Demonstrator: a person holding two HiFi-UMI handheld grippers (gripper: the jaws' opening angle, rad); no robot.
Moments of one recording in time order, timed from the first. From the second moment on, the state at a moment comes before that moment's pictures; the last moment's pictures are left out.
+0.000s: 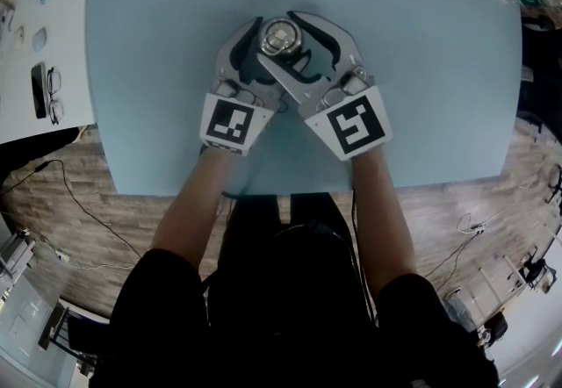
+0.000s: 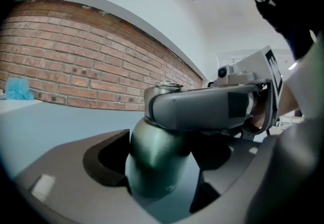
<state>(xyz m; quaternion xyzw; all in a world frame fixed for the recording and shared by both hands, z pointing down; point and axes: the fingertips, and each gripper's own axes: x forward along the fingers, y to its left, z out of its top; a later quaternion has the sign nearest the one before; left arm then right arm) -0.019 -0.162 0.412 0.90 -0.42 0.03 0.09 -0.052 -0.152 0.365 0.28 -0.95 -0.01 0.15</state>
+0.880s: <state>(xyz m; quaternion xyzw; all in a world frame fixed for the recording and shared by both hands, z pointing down) -0.019 -0.161 0.414 0.91 -0.40 0.04 0.08 -0.053 -0.150 0.365 0.25 -0.96 -0.01 0.15</state>
